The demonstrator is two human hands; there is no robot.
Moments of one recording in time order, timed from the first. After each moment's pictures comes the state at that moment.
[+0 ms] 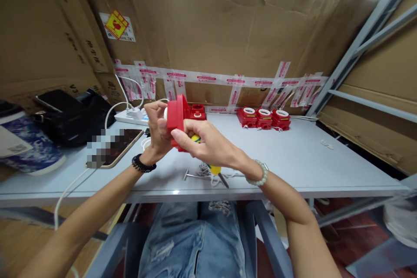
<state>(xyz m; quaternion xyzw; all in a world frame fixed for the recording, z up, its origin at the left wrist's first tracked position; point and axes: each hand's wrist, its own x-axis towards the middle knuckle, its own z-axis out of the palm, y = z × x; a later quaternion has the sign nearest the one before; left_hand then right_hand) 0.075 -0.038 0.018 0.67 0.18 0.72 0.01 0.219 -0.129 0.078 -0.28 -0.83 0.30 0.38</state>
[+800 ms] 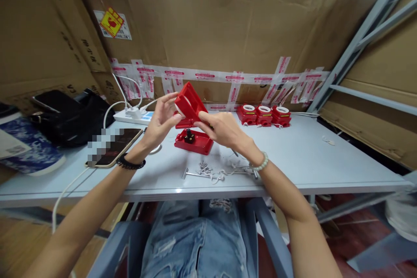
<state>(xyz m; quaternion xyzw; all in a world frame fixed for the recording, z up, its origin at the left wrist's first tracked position) 0.061 -0.029 0.023 0.72 0.14 0.58 0.34 0.264 -0.082 0.056 -0.44 -0.86 -0.12 0.25</state>
